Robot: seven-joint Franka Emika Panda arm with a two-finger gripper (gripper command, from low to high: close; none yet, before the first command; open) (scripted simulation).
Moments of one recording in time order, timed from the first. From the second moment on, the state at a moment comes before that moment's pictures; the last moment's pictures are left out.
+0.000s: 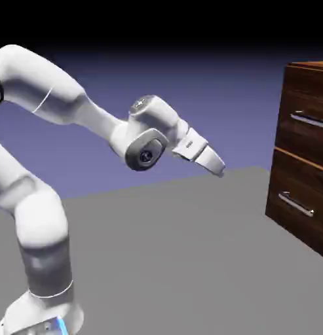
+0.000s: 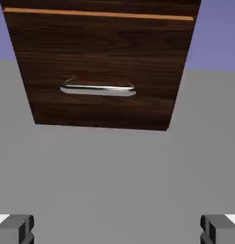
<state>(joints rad) 0.05 -0.59 -0.02 -2.79 -0.04 3.03 0.69</state>
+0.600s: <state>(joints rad) 0.55 -0.82 -0.31 -2.51 -0.68 2.89 -0.09</state>
